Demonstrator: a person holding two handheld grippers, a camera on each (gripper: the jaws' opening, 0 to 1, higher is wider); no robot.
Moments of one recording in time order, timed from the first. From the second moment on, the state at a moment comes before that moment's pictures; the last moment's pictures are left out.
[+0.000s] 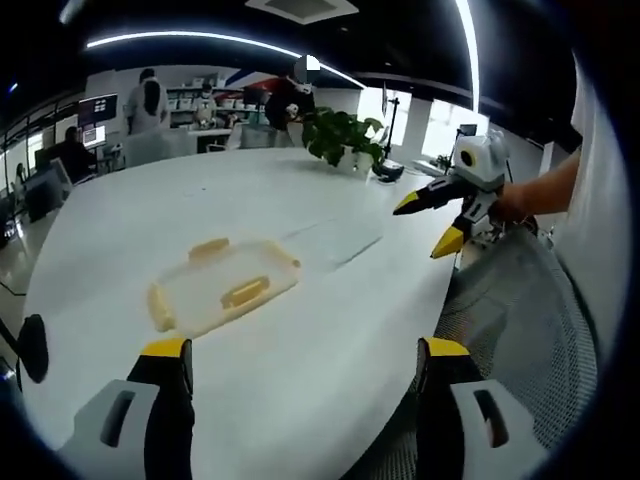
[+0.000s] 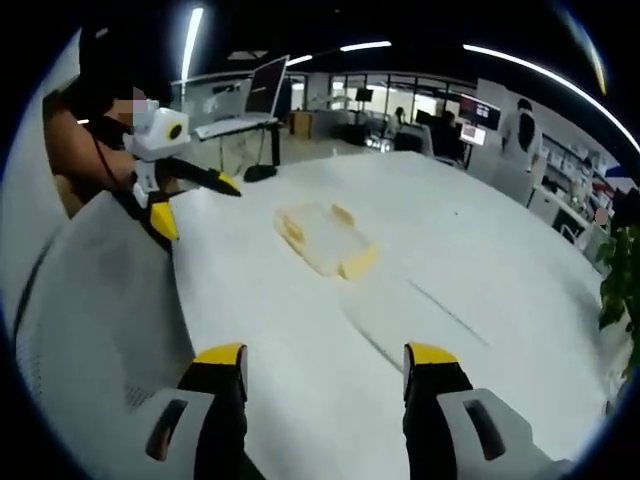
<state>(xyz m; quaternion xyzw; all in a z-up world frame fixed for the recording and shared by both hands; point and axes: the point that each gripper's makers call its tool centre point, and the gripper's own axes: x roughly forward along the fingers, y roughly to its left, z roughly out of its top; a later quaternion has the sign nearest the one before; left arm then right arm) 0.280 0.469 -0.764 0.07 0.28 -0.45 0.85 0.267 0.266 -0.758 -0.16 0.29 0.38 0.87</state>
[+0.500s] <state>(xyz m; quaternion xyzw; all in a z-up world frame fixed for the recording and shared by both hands) 0.295 0.477 -0.767 0.10 0.28 -0.45 0.84 0.286 0.277 -0.759 -0.18 0.29 0.40 0.85</state>
